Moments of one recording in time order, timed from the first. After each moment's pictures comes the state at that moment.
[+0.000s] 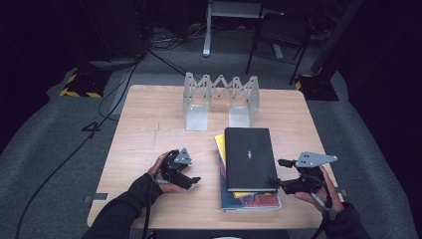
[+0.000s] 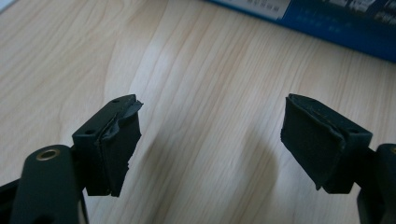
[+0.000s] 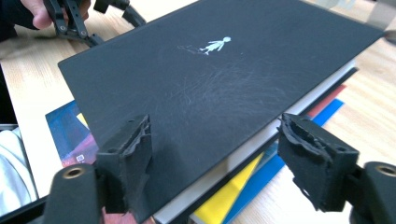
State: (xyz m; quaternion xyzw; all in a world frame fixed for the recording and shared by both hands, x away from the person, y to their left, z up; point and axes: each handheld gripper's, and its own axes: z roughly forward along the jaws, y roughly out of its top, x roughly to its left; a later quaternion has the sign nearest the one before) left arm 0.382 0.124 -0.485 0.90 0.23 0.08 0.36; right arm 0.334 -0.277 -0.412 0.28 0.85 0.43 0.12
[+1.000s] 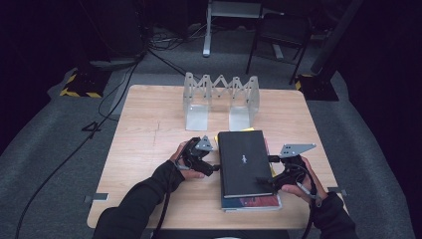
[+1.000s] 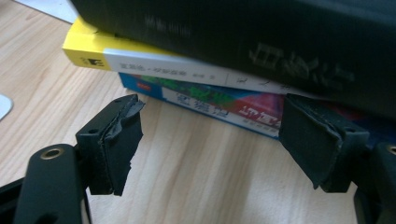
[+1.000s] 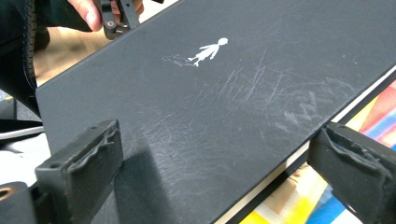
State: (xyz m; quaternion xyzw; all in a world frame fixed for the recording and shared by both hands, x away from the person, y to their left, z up) left arm 0.417 0.072 -0.470 0.90 0.19 0.08 0.39; right arm 0.364 -0.248 -0.423 0.27 0.86 0.43 0.04
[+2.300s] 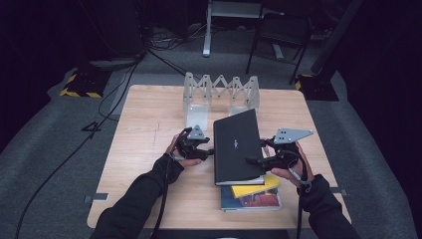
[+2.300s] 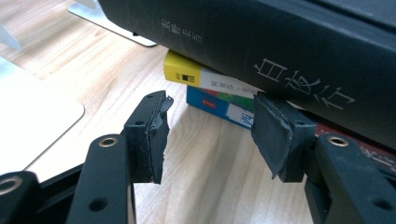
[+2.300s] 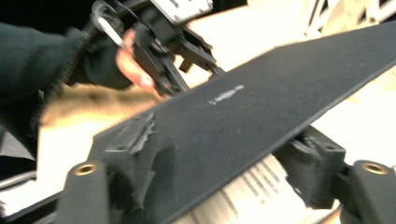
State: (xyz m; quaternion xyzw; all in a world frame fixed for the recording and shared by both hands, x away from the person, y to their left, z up) left arm 0.448 0.090 -0.471 0.86 0.24 0.10 0.43; right arm 0.387 -0.219 -0.384 0.21 0.83 0.50 0.09
